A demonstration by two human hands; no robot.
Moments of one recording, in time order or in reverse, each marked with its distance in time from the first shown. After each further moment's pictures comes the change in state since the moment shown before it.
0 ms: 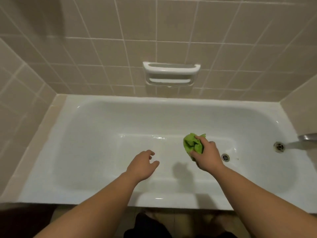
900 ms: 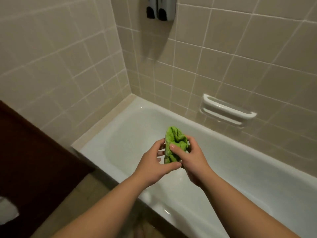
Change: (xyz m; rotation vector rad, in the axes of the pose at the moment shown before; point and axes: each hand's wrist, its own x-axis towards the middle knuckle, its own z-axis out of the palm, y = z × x) left_hand -0.166 0.060 -0.075 -0.771 0.524 0.126; right_hand -0.096 -0.181 0.013 0.712 -0.628 -0.267
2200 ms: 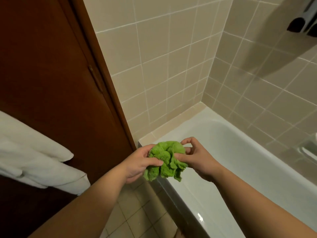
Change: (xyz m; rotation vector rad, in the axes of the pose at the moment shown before) left_hand -0.060 -0.088 -0.371 -0.501 0.071 -0.211; right_hand 0.094 0.043 0.325 -0.255 -0.652 0.177
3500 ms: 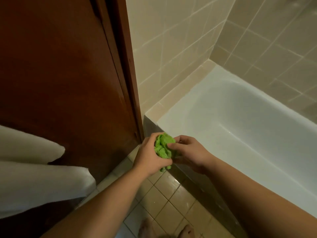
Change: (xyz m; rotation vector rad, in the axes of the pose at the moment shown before) left_hand 0.074 -0.175 -0.177 0.666 0.234 0.123; right_hand 0.143 0.162 0.132 0.071 0.283 0.294
